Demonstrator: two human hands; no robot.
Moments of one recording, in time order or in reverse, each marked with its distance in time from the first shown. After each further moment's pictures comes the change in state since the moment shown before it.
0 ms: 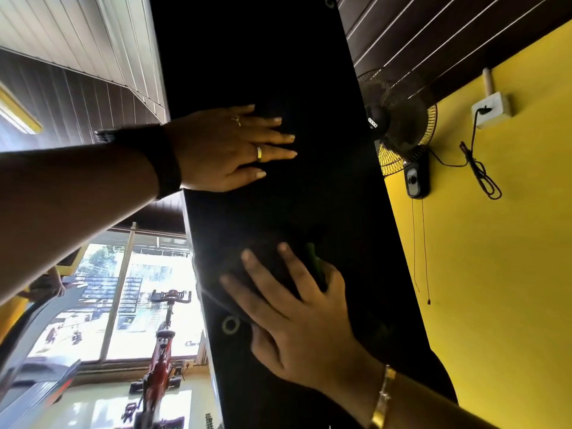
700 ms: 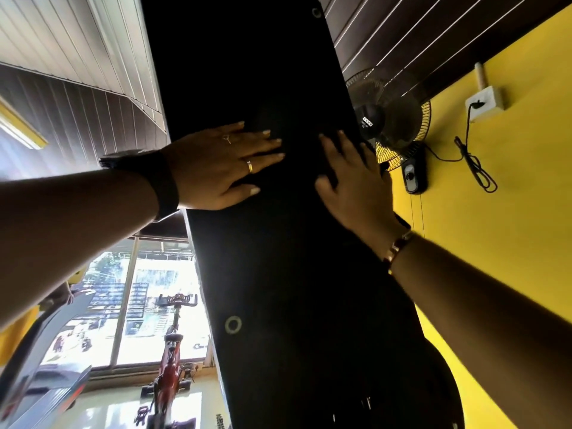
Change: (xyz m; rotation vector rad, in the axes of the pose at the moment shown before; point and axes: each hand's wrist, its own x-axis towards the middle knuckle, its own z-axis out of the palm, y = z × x) left_hand -0.005 0.012 -0.012 -0.013 -0.038 -0.033; right_hand 0.090 0.138 -0.007 0.103 -0.144 0.568
